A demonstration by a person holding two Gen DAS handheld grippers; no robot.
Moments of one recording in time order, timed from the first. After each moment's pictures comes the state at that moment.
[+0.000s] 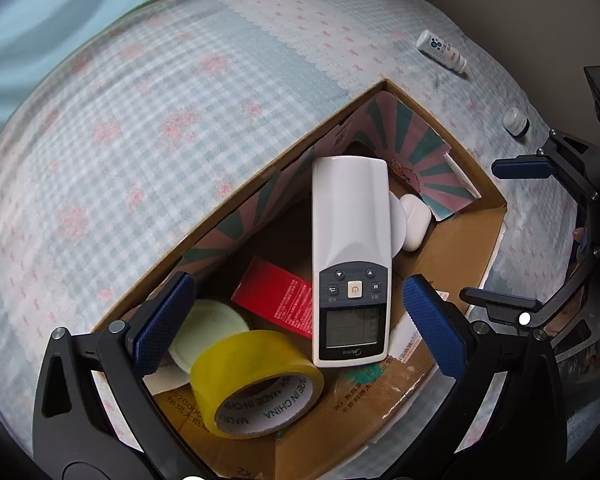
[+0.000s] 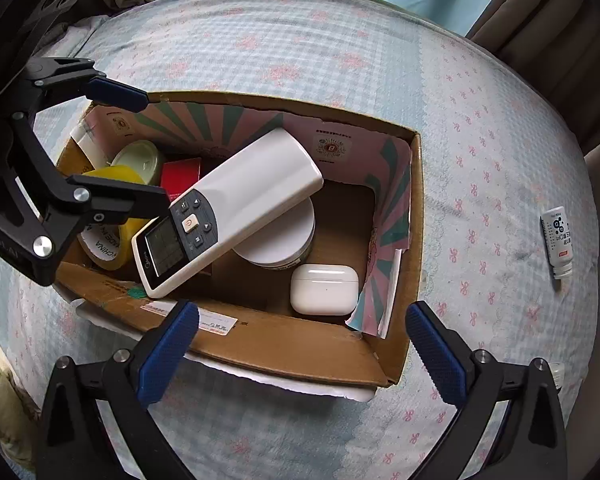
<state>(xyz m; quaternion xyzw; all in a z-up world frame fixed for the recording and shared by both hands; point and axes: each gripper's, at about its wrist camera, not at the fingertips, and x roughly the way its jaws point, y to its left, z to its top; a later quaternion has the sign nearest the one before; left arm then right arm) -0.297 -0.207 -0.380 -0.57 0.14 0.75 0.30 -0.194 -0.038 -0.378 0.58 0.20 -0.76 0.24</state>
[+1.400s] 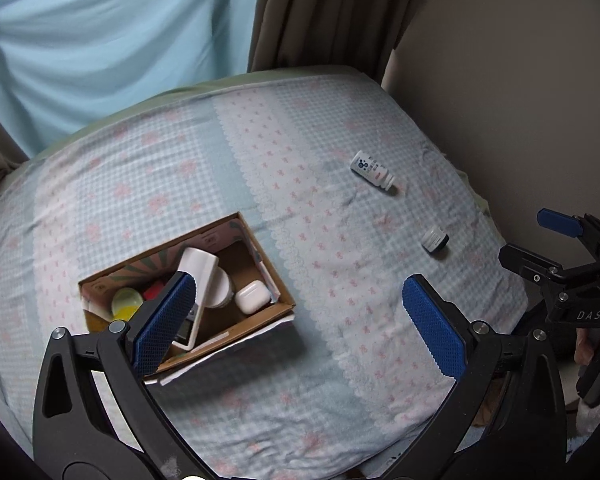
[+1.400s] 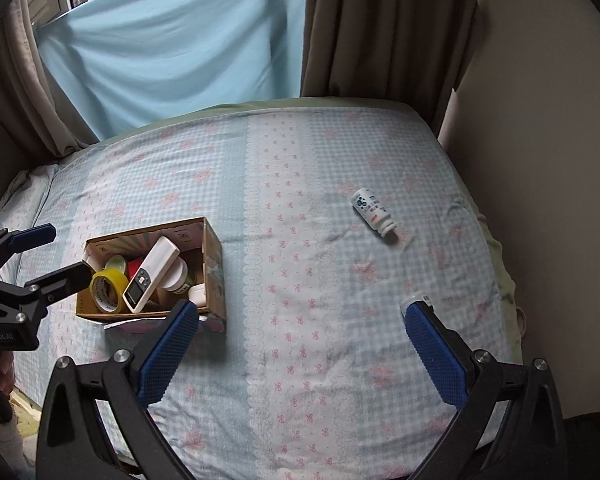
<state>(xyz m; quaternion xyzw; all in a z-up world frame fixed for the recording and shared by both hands) -0.171 -0.048 -0.171 -0.49 0.04 0.84 0.21 -0.144 0.226 -0.174 0.49 0.05 -0.86 0.10</state>
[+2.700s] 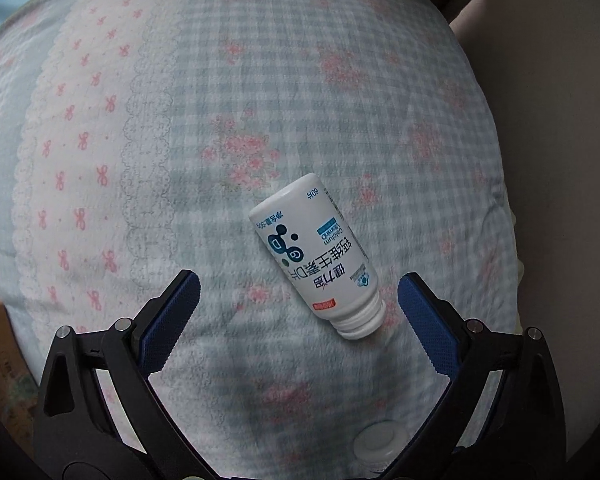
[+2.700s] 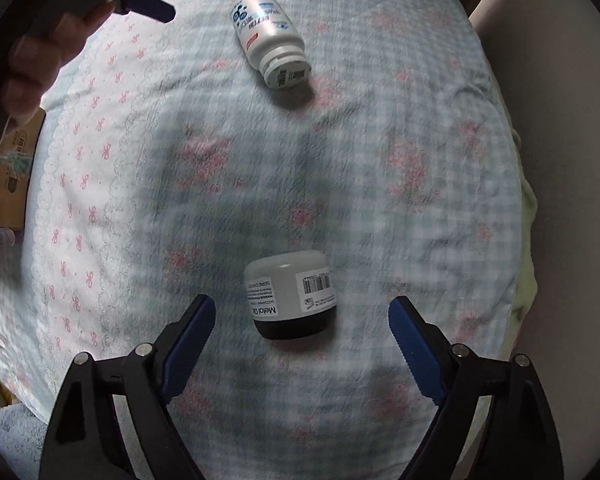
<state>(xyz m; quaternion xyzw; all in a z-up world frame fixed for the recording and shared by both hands) -0.429 0.236 -0.451 -0.65 -0.08 0.75 0.12 -0.288 0.366 -0.443 0.67 0.18 -0.71 0.12</state>
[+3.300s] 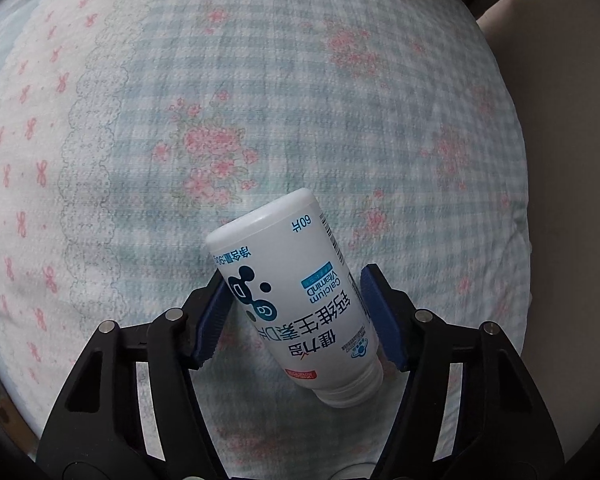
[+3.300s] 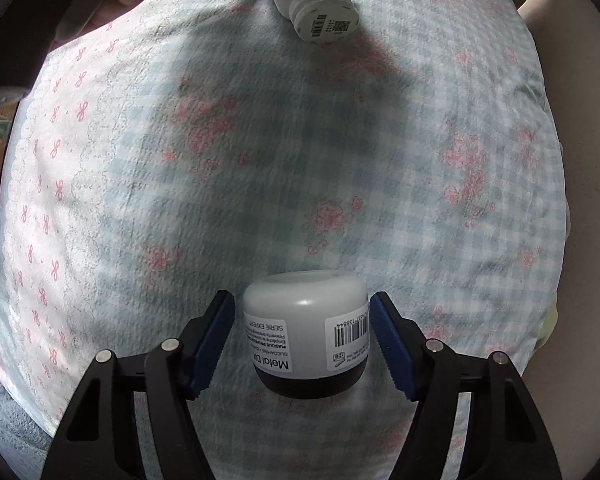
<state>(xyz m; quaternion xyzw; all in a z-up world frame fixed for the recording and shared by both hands) -0.445 0.268 -0.495 -0.66 -0.10 0.74 0.10 -0.295 0.363 -0.482 0.69 0.21 -0.68 0.15</state>
